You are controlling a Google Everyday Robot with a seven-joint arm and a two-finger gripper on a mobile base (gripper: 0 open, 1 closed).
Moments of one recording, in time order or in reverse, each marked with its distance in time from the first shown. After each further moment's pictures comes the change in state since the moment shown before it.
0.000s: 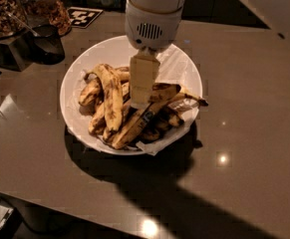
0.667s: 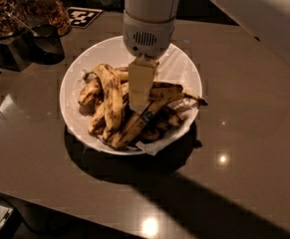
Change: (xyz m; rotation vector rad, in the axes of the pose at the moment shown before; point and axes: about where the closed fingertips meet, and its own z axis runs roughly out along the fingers) arm -0.003 -0.007 0.027 -0.059 0.027 0.006
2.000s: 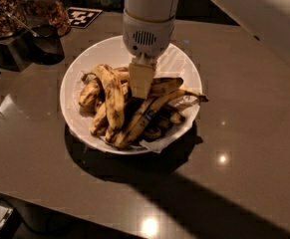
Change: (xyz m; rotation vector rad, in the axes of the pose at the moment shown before) arm -0.001 -0.001 -0.002 0.002 -0.002 0.000
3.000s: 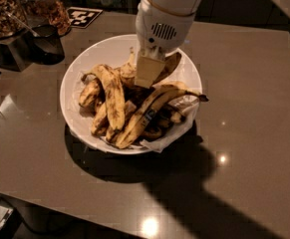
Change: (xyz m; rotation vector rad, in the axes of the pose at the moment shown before) arm 0.002 0.005 -0.025 0.049 -0.169 -0.066
